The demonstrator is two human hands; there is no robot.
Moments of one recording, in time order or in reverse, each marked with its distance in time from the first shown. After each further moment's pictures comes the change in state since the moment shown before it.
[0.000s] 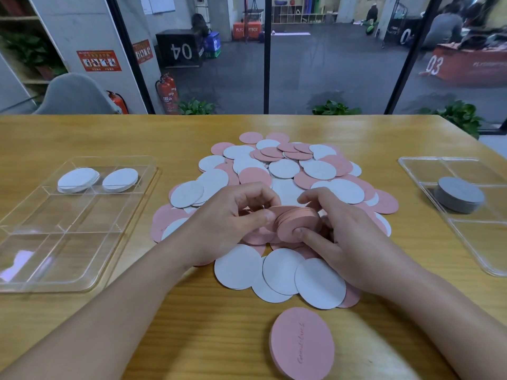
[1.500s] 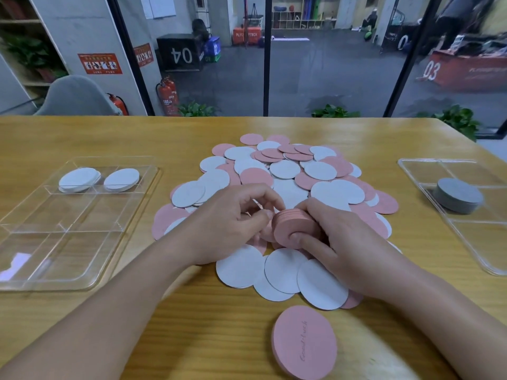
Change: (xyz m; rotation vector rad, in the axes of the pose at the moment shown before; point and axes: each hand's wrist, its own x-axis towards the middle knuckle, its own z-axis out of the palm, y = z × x) left_hand -0.007 0.009 -0.003 0.203 -0.005 0.016; right_hand -0.002 -0.005 0.004 -0.053 -0.081 -0.069
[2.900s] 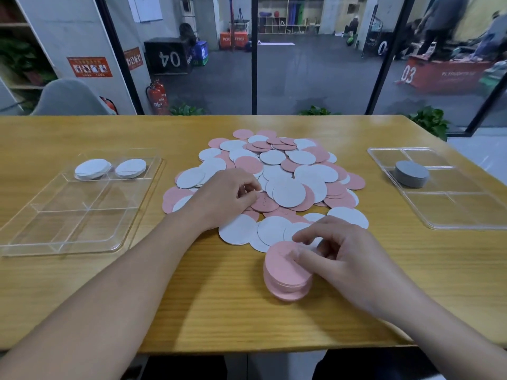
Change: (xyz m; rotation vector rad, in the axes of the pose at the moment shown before) left_hand 0.001 -0.017 0.005 0.455 0.148 0.044; right_hand -0.102 -0.061 0.005 0.326 0.157 0.269
